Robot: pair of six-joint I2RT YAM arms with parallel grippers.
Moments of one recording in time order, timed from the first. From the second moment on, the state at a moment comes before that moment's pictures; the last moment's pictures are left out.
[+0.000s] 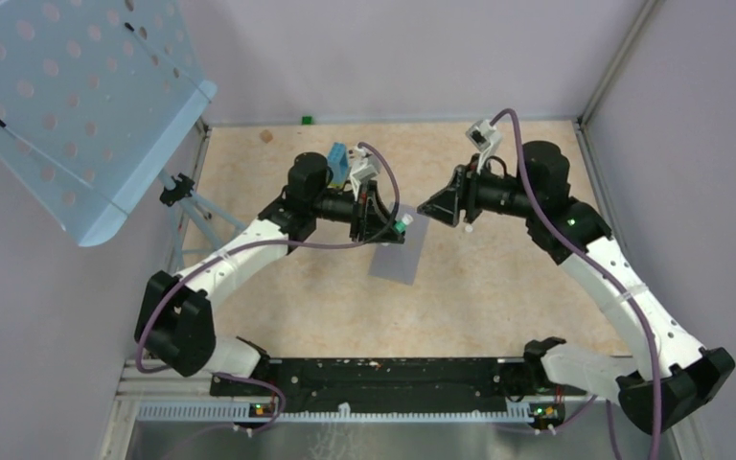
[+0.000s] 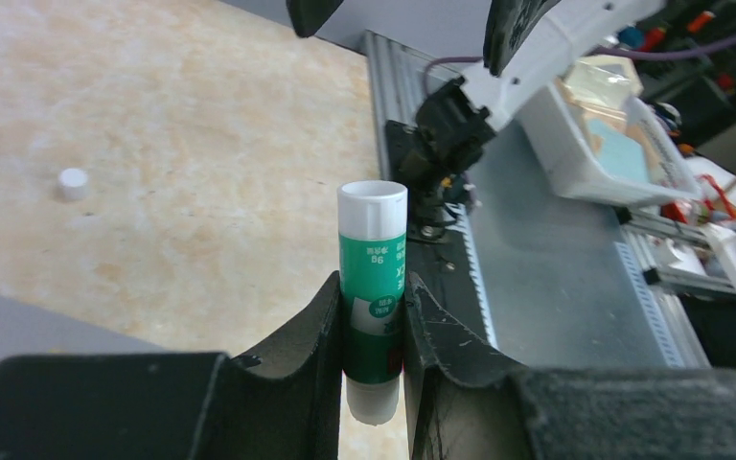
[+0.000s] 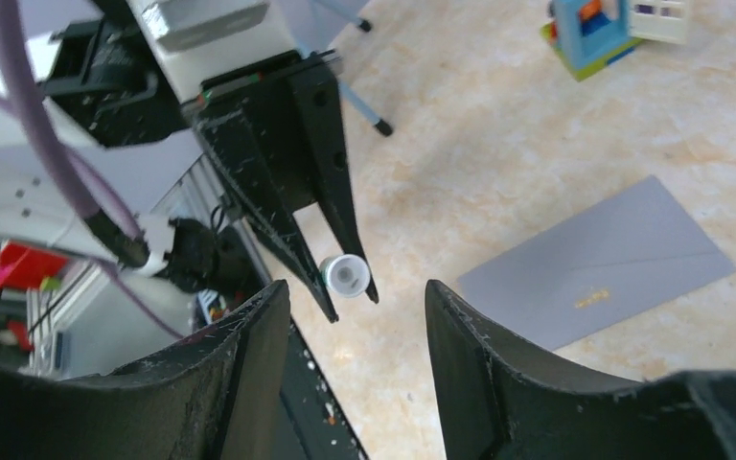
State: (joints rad) left arm -0.53 1.42 1.03 0.16 1.14 -0.23; right arm 0.46 1.09 1.19 -0.40 -0.59 0.36
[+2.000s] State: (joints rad) left arm -0.61 1.31 1.06 0.05 1.18 -0.23; right arm 0.71 1.09 1.27 -0.49 -0.56 0.18
